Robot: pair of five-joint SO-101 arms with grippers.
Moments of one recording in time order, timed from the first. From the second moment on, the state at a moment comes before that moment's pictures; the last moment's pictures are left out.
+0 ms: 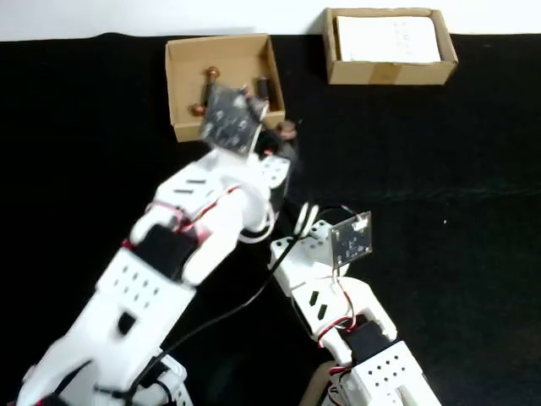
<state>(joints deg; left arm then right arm) 29.0 -39.1 30.9 39.7 10.4 -35.1 -80.7 91.5 2.6 -9.5</state>
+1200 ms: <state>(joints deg) 29.1 -37.8 30.3 38.6 10.5 -35.1 -80.8 91.4 2.5 -9.5</state>
